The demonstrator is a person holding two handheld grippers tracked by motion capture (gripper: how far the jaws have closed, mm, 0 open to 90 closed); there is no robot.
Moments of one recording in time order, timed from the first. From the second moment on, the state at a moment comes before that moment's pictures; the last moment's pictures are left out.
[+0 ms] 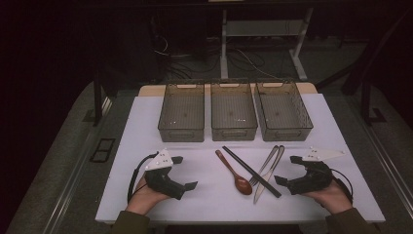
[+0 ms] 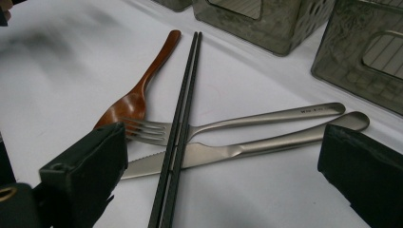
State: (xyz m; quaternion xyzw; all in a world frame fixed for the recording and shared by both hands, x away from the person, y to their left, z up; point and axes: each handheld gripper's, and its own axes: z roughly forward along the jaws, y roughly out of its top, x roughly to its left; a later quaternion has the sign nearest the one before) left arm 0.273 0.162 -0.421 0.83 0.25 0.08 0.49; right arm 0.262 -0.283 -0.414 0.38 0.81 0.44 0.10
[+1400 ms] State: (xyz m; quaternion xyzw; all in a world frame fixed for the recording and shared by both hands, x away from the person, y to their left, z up) left arm 0.272 0.159 -0.421 0.83 0.25 0.08 0.49; right arm 0.307 -0.224 -0.414 0.38 0.82 0.43 0.08
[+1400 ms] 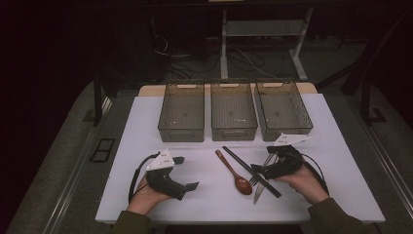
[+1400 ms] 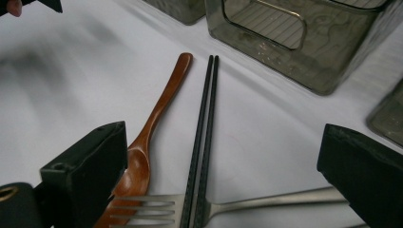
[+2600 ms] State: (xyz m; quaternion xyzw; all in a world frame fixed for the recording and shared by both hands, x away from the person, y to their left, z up) left arm 0.272 0.157 -0.422 0.83 0.25 0.08 0.49; right arm 0.302 -0.220 -0.427 0.36 0.87 0.35 0.04
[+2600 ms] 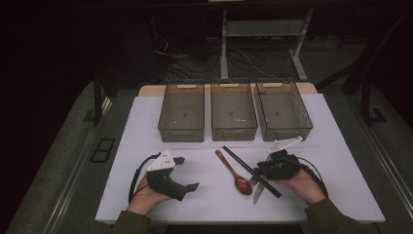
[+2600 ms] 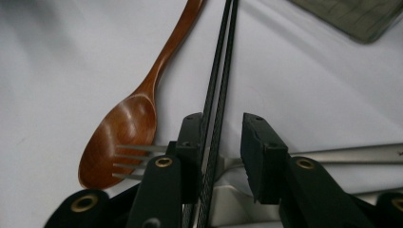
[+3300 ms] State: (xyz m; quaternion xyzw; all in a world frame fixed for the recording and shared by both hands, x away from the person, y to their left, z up) left arm 0.271 0.157 -0.421 0.83 0.25 0.08 0.49; right arm 0.292 -0.226 -0.431 0.36 0.88 0.32 0.03
